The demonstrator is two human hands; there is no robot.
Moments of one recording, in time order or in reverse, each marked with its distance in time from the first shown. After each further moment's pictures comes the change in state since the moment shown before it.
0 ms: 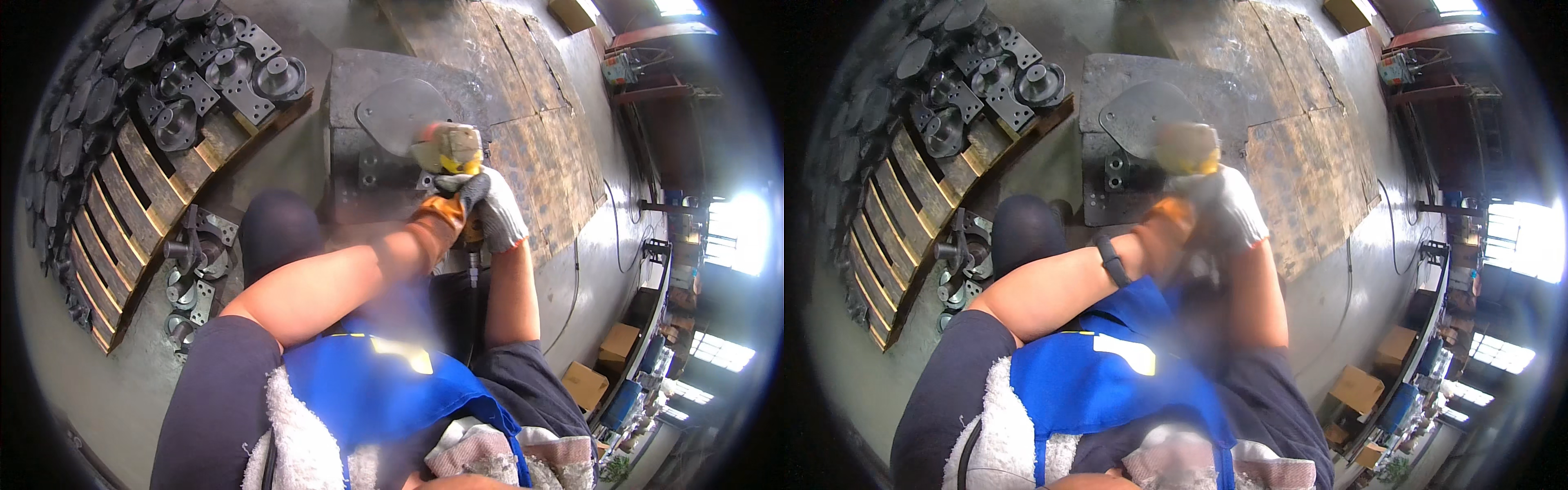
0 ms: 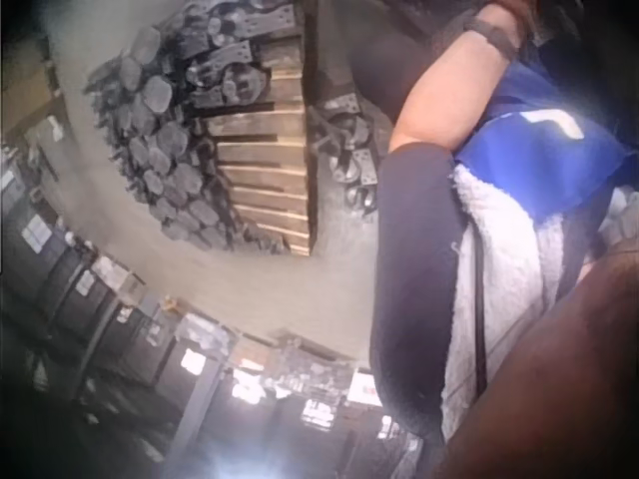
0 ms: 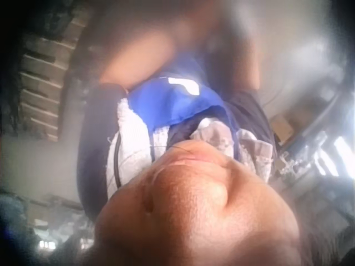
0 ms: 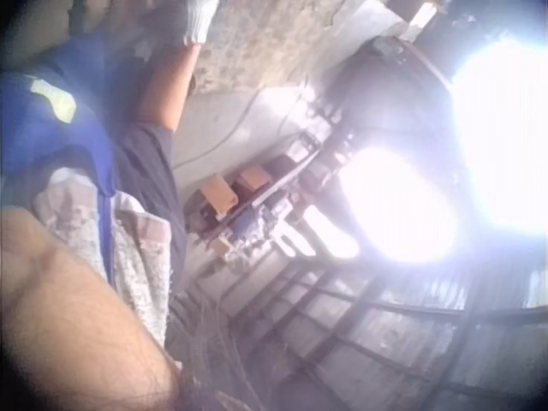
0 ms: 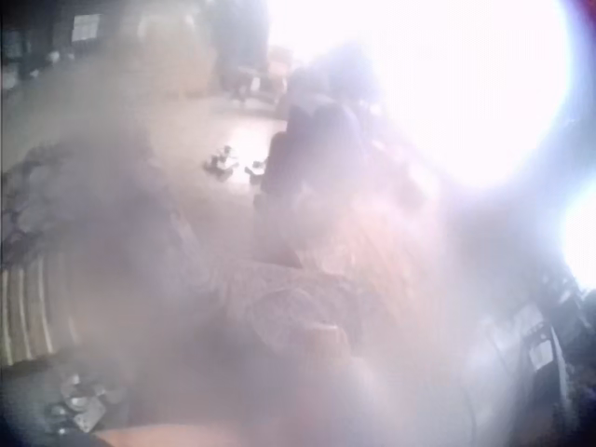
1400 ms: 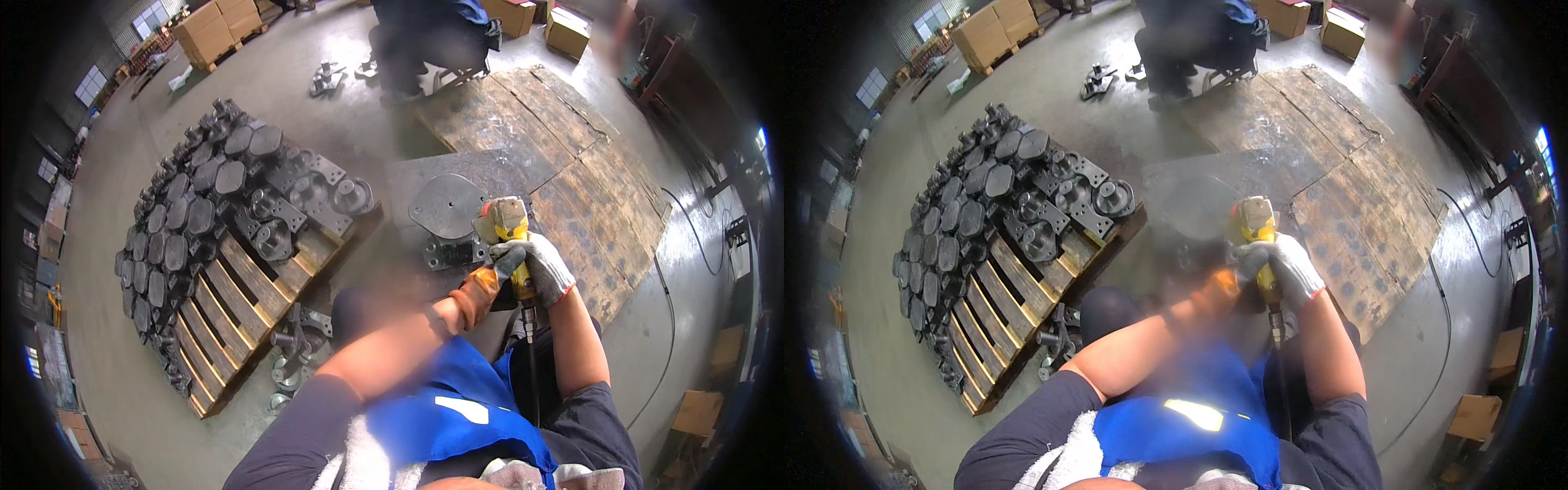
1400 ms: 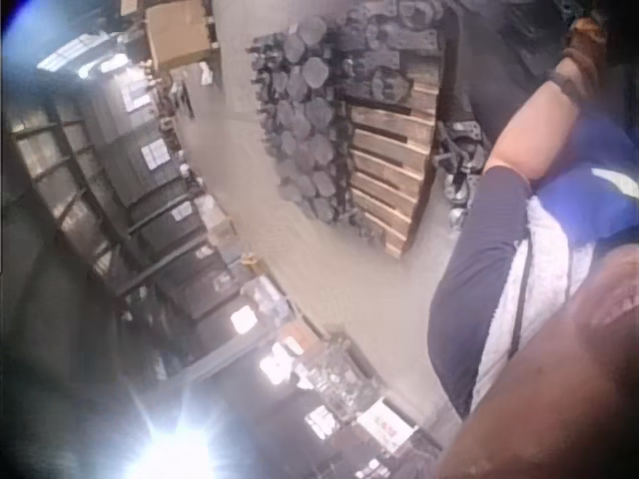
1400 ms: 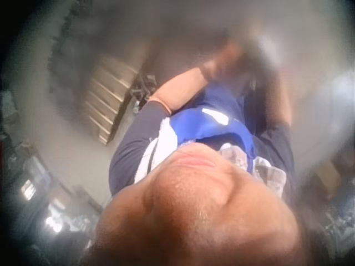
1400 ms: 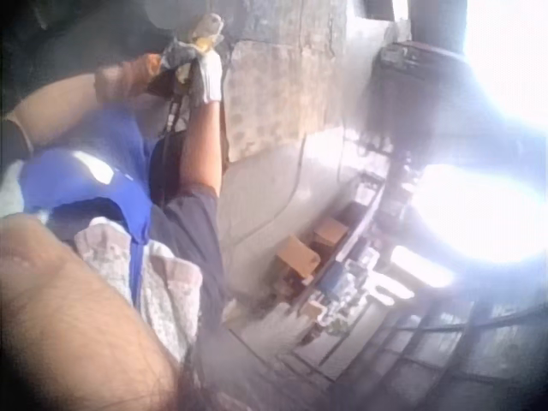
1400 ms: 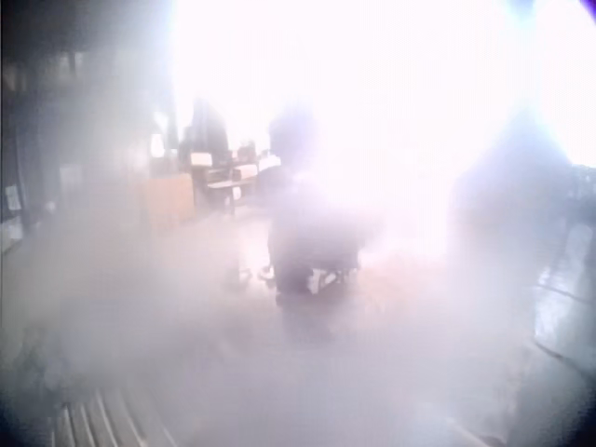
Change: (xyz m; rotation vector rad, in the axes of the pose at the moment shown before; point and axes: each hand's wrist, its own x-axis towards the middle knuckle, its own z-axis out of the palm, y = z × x) left_hand -0.039 0.028 -0.011 -1.266 -0.400 0.272; right_hand -0.037 -0.050 -0.017 1.010 0.245 0.454
